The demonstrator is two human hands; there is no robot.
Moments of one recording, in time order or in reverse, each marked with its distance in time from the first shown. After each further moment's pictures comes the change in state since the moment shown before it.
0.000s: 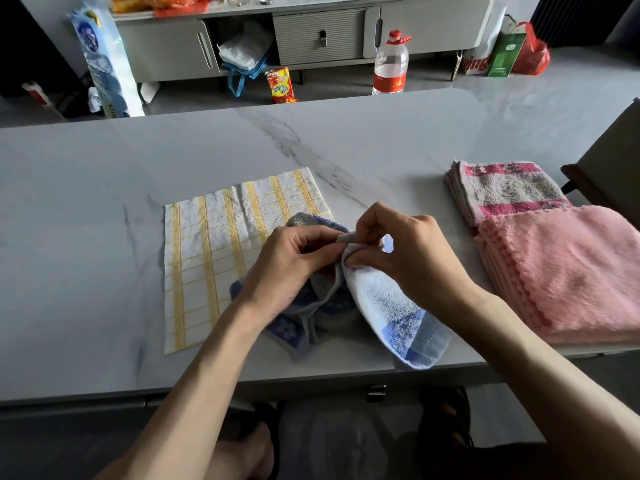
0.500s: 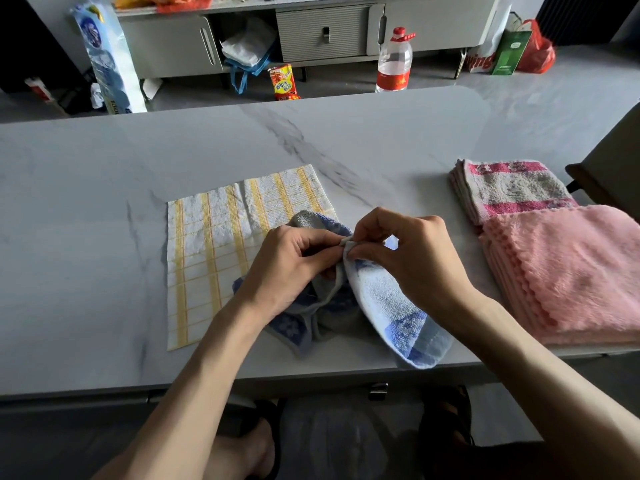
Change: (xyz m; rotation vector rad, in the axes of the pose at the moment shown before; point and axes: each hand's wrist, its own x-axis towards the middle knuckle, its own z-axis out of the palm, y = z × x) left_hand -0.004 -0.002 -0.008 0.174 -0.013 0.115; right_hand -0.002 -0.002 0.006 0.027 0.065 0.018
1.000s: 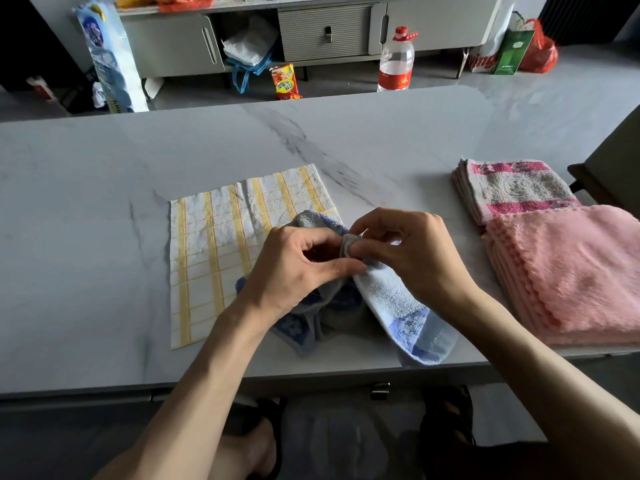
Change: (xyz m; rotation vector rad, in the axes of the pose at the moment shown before) left_hand -0.004 0.000 -0.002 0.109 -0.023 0.102; right_hand 0.004 -0.002 0.002 0.170 -0.049 0.140
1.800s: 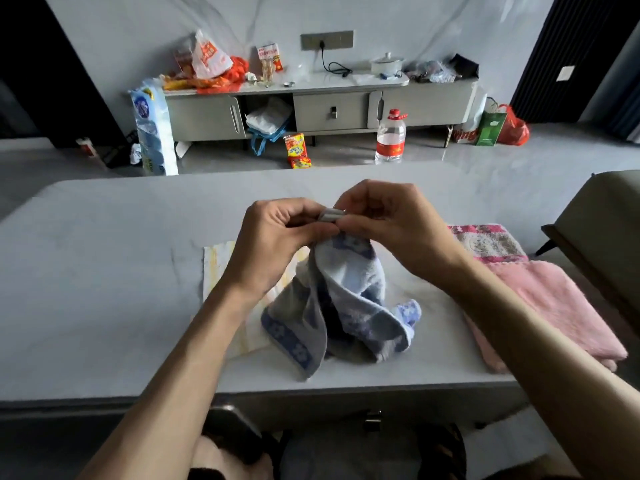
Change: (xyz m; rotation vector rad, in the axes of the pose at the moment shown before) left_hand 0.010 0.114 -0.053 -0.166 0.208 0.078; right_hand 0.013 -0.118 -0.049 0.111 -0.119 -0.280
